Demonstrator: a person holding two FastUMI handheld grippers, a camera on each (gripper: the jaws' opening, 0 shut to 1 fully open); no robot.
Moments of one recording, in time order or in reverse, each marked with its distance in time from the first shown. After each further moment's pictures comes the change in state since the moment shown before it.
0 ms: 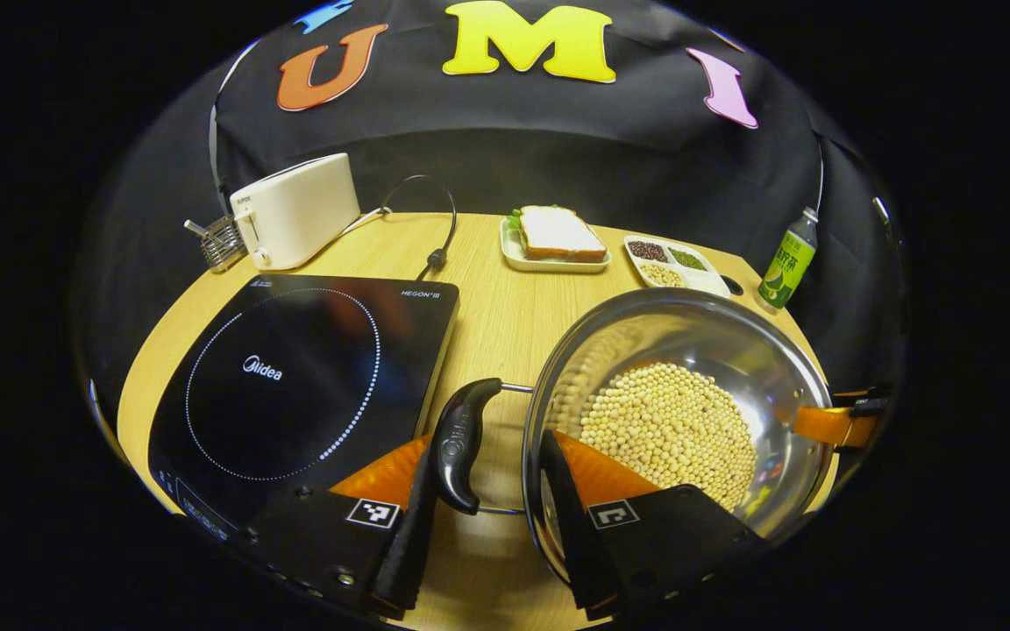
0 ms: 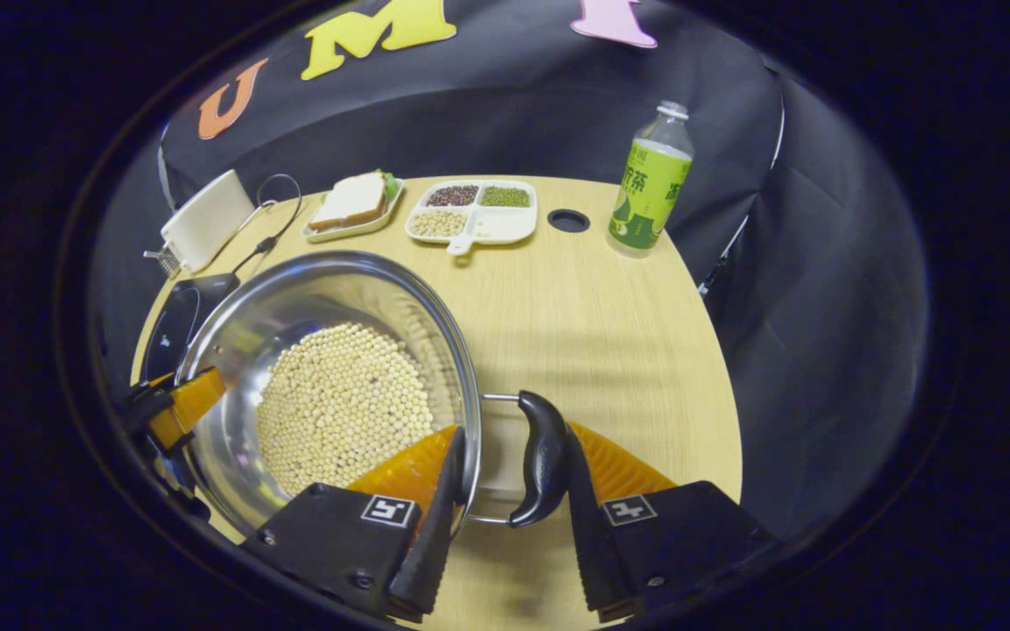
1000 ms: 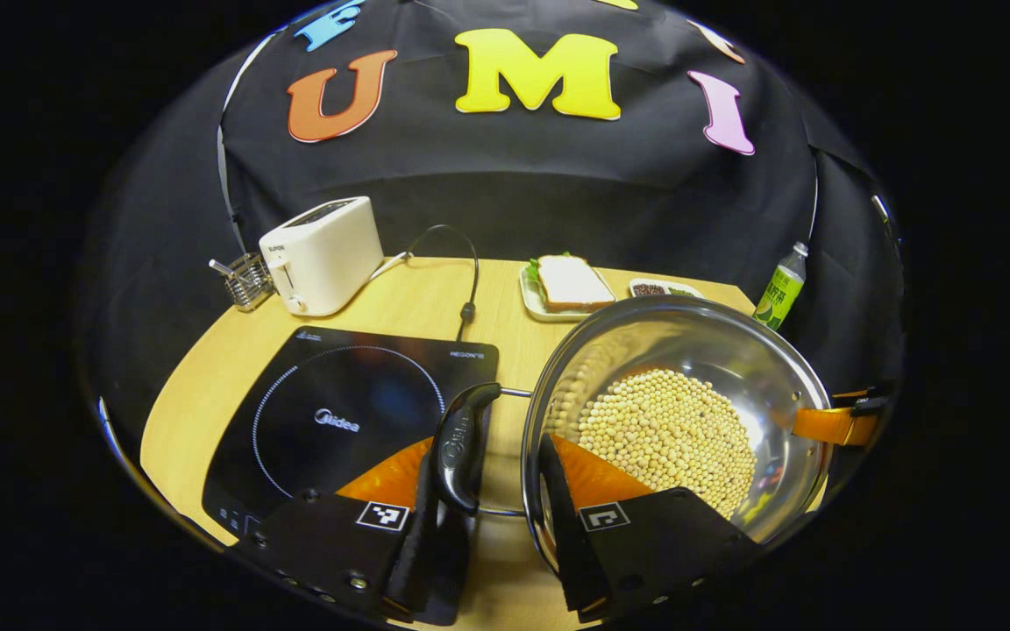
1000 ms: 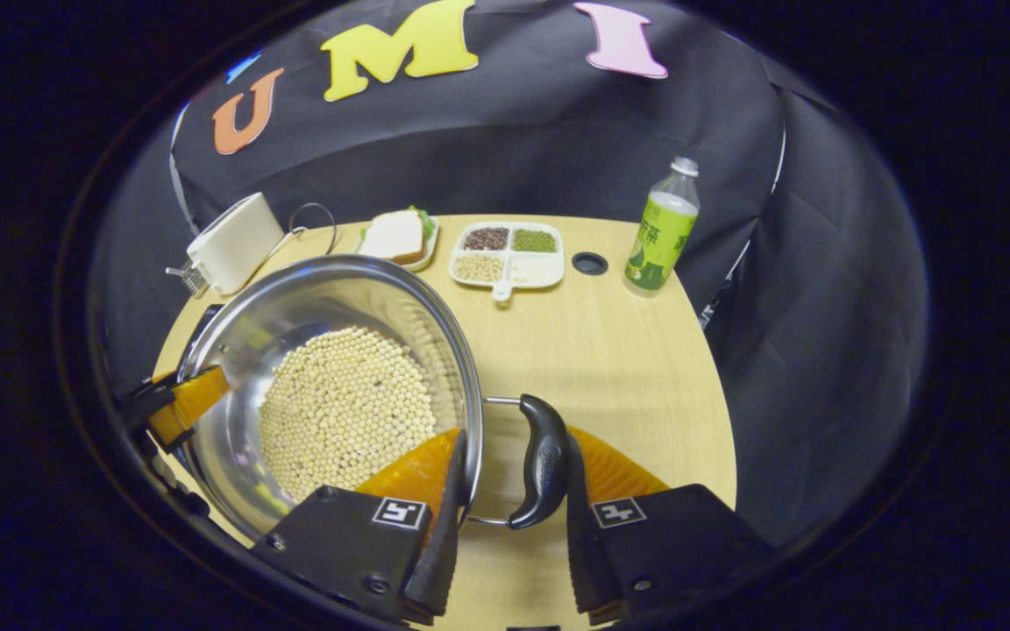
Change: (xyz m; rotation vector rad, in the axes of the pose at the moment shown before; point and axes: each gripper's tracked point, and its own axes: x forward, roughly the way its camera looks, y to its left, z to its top) left arm -0.053 0.047 0.054 0.014 -0.096 0.014; right arm -0.062 0.048 0.033 -0.010 -0.090 0.029
